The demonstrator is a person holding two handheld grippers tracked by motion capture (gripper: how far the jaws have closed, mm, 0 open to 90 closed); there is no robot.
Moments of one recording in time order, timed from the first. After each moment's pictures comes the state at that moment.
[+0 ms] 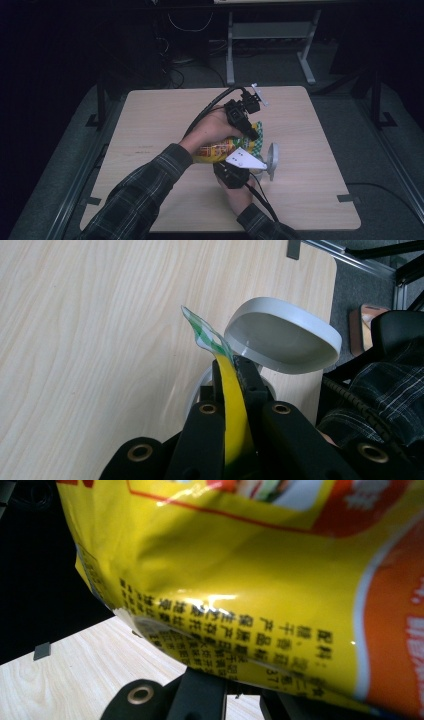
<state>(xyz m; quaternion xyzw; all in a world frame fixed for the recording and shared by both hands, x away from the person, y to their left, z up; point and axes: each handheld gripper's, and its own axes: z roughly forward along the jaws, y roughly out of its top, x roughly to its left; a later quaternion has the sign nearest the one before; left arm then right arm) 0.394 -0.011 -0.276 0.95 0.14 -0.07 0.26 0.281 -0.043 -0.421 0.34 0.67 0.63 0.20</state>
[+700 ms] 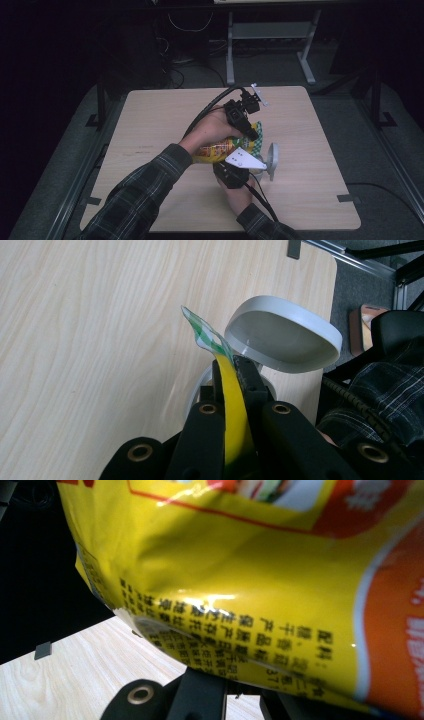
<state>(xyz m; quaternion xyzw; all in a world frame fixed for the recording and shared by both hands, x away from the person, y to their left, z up) 0.394 -0.010 -0.276 0.95 0.14 -0.07 0.26 0.281 -0.043 -0.421 0.34 0.67 0.63 0.20</state>
